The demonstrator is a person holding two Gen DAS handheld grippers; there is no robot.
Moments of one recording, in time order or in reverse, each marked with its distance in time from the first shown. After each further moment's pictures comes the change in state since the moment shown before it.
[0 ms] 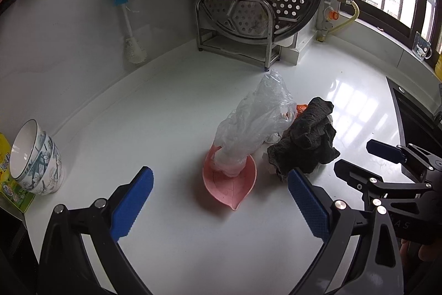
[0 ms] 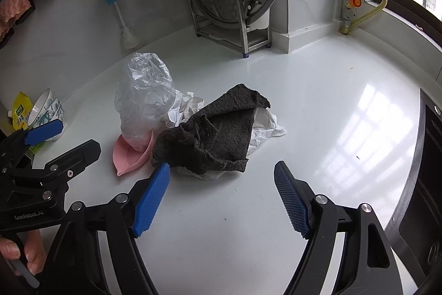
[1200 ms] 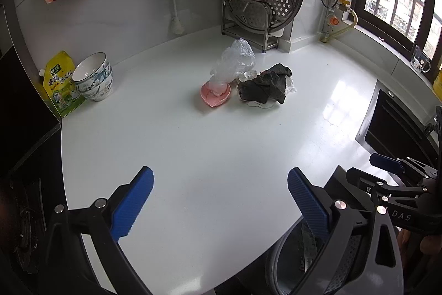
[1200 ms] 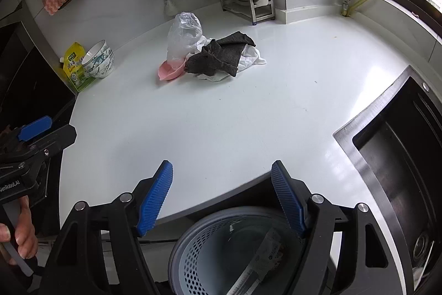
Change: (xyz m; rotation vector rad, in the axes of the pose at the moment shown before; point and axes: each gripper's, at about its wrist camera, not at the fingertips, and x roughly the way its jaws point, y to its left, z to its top) left arm -0.164 -0.076 -0.098 -0.201 0.044 0.136; right arm -0.138 -0.048 -0.096 -0.104 0.115 0.146
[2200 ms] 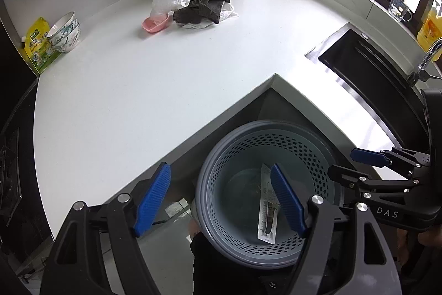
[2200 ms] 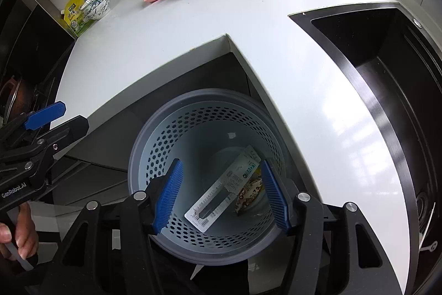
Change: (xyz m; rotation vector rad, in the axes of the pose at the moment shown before) left arm -0.018 -0.121 -0.110 0.034 0.193 -0.044; right arm -0.028 -0.072 -0.121 -0.018 0.243 0.044
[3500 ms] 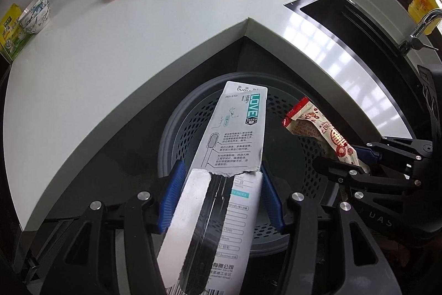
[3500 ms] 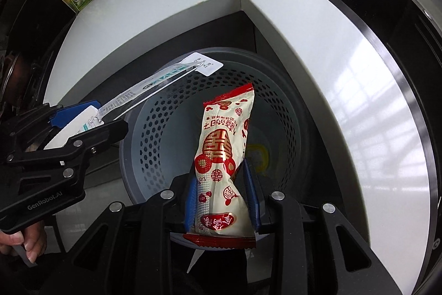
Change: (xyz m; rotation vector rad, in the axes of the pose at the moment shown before) left arm 0.051 -0.028 -0.041 0.042 0.134 -0.093; right arm 0.031 0.006 -0.030 -0.047 0.094 0.001
